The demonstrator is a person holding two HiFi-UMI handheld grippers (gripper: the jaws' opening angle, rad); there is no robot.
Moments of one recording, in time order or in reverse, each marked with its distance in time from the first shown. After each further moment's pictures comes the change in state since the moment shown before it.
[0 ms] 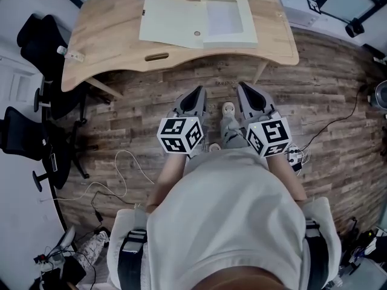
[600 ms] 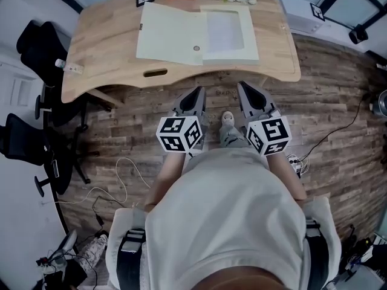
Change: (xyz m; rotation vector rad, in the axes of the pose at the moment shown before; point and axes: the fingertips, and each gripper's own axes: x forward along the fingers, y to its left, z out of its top) left arm 0.071 0.022 0.033 -0.002 0.014 0.014; right arm 0.062 -0.056 0.022 -0.007 0.004 0.017
